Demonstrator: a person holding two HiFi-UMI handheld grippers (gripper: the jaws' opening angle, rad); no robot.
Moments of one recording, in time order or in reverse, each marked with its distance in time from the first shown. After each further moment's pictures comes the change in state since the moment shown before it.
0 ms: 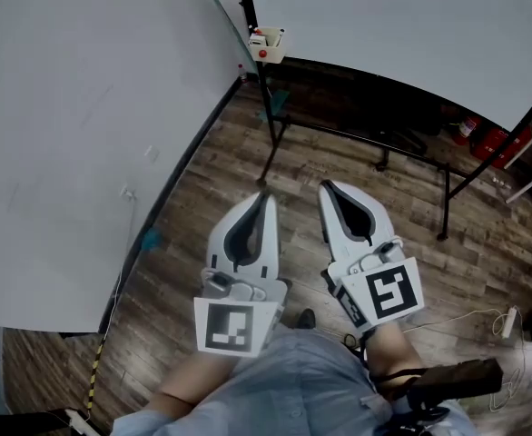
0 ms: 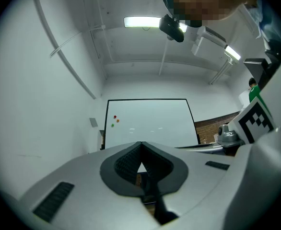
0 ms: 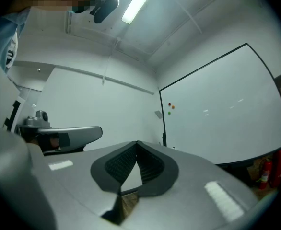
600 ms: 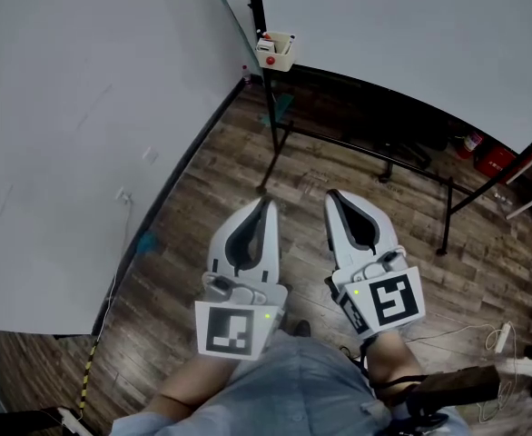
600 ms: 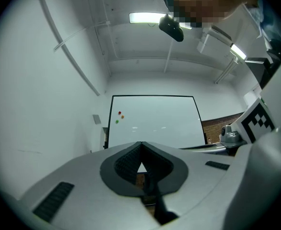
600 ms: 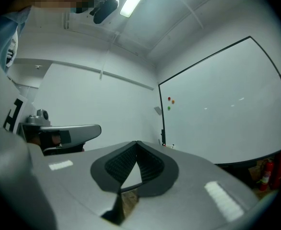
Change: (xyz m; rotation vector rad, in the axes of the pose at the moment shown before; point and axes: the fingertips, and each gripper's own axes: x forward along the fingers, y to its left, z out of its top) left arm 0.045 0.039 -0.023 -0.029 0.013 0.035; right arm 0.052 -0.028 -0.021 -0.007 0.062 -0.009
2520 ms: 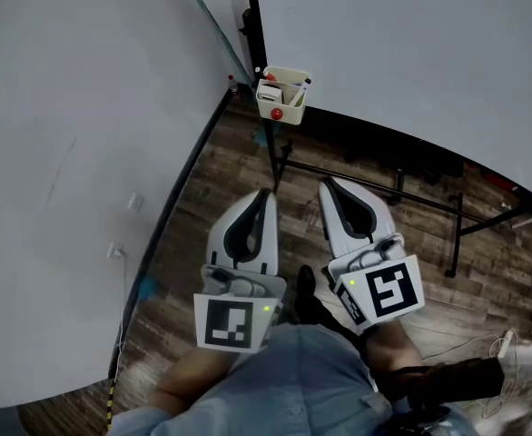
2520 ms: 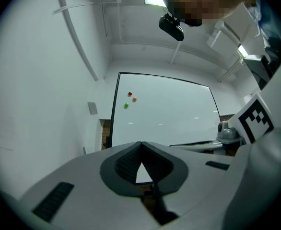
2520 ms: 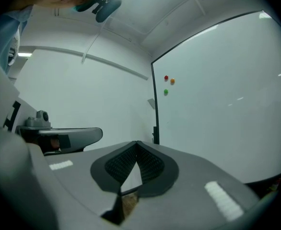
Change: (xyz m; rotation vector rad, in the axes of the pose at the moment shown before) left arm 0.270 0.175 -0.063 -0.034 0.039 -0.075; right arm 0.300 -0.121 -0.019 -0.020 0.019 -0.040
